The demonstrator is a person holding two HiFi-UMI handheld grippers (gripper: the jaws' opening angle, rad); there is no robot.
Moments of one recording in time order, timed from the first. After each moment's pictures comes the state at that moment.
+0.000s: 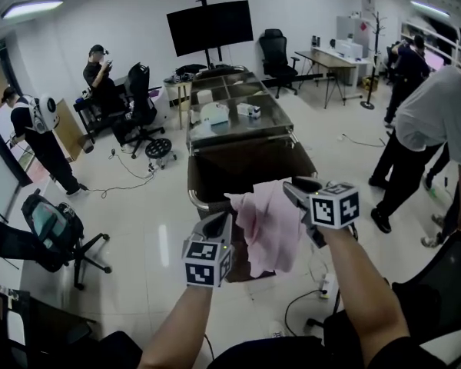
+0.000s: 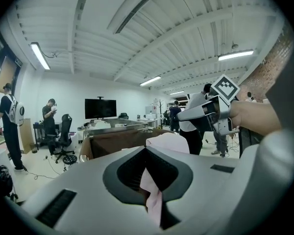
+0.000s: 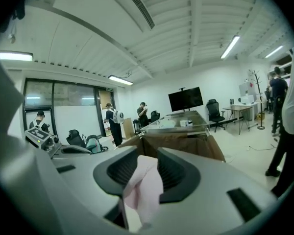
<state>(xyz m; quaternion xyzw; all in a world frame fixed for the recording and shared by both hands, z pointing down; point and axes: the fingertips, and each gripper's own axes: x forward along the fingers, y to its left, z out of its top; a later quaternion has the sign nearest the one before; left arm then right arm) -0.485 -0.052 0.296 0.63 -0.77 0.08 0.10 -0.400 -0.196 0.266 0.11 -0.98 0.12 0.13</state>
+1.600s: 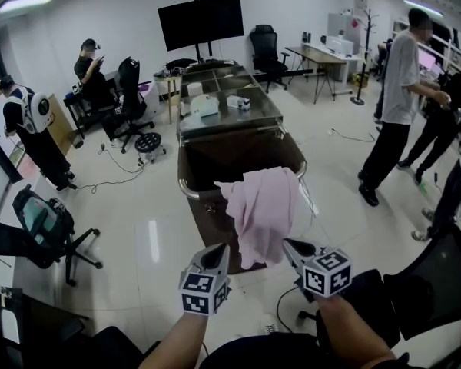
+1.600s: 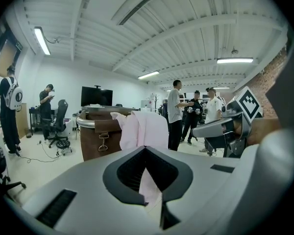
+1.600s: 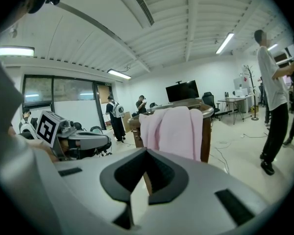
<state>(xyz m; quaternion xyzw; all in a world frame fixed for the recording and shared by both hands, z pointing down) -0.426 0.008 0.374 0.65 -0.74 0.07 0.15 -0.309 -0.080 0.372 0.12 -0.97 0.13 0.16</state>
